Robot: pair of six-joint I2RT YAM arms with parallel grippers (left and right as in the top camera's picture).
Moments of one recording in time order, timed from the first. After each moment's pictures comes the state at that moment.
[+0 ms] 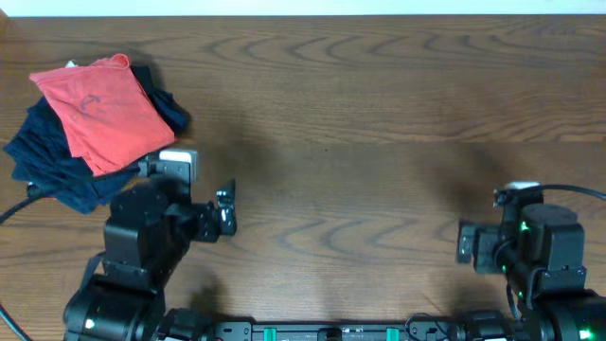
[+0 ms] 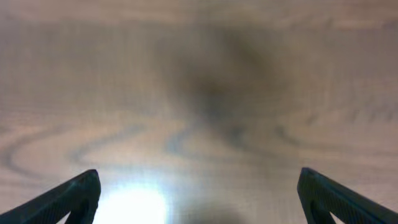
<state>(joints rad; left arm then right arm) -0.25 0.68 0.95 -0.90 -0.01 -0.17 0.10 0.63 0.90 -1.20 0.13 0.07</state>
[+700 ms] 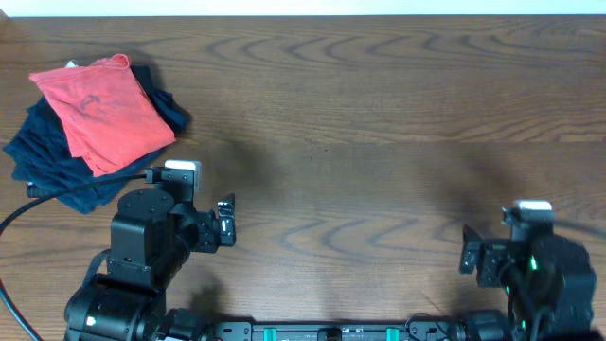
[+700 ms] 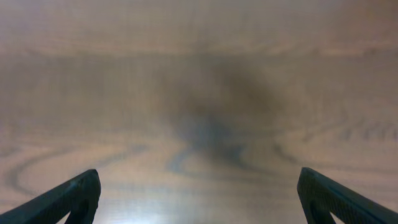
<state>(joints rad) -0.25 0.69 0.95 -0.98 -0.01 -0.17 0.10 0.42 0.82 -1.10 0.13 0.07</state>
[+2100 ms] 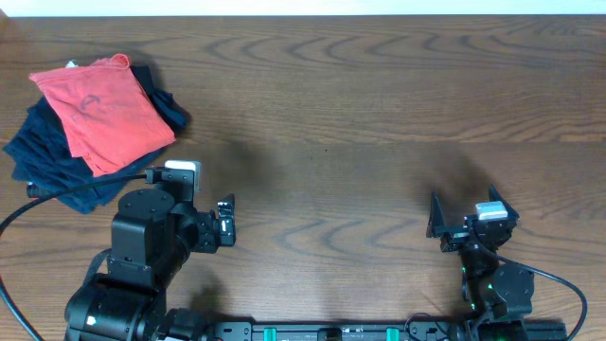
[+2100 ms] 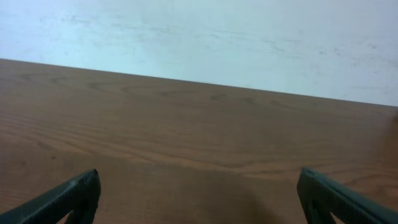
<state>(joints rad) -0.25 0.69 0.95 -0.99 -0.01 -0.17 0.10 0.01 0.01 -0.07 0.00 -0.06</state>
